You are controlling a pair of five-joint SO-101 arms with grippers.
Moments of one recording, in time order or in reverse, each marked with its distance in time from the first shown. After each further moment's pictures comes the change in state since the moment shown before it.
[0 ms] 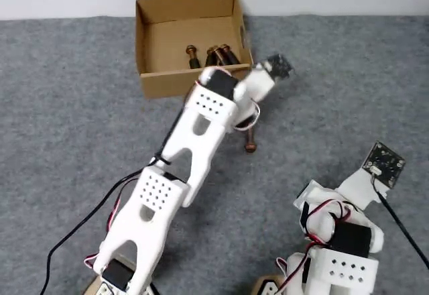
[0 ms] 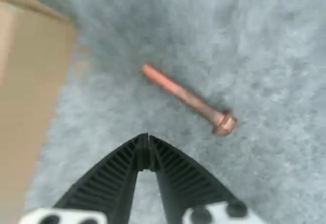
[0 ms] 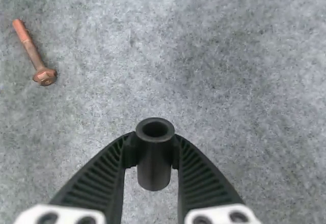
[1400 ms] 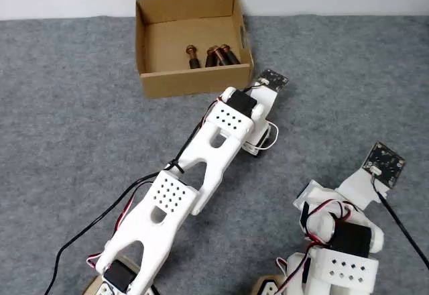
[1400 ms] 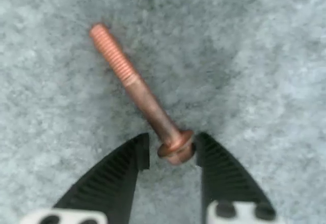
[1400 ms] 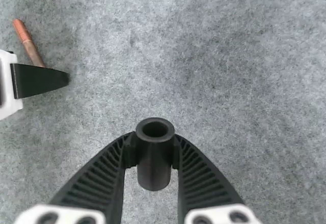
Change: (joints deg) left arm 4.1 11.7 2.3 -1.7 29.0; right arm 0.0 0.0 0.0 0.0 0.0
